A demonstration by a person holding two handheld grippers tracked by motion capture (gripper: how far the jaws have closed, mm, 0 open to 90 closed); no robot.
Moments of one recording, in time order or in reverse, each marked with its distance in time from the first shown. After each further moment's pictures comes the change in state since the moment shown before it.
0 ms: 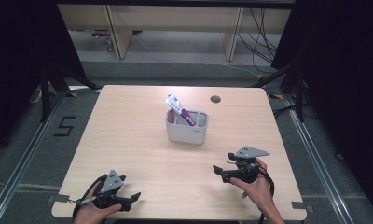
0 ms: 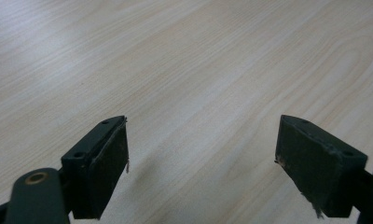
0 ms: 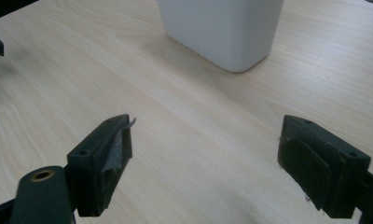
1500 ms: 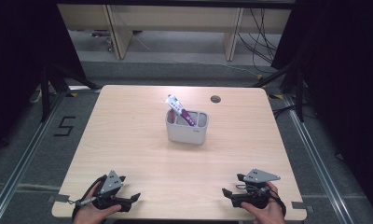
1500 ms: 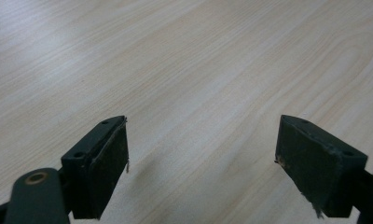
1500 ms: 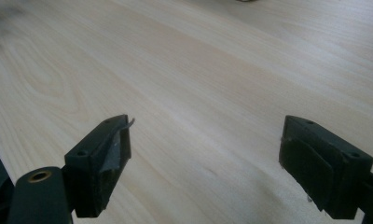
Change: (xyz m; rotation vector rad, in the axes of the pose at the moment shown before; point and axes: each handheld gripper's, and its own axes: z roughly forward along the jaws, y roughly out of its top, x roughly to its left) left arm -0.001 -0.002 0.000 0.001 0.007 -0.005; right arm 0.017 -0.058 -0.031 0.061 0.001 0.023
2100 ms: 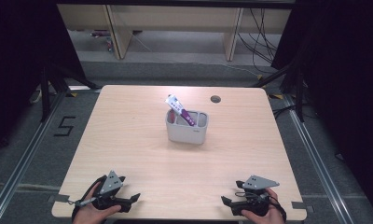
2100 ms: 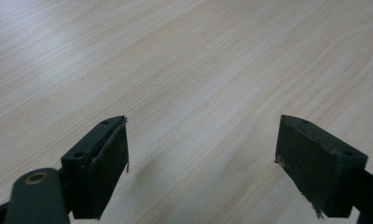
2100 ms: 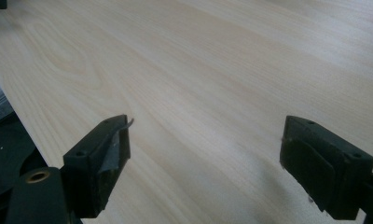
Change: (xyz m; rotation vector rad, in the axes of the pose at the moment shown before) left arm 0.000 -0.001 0.000 -0.001 0.001 0.001; right arm 0.011 -0.011 -0.003 0.039 0.043 -0.013
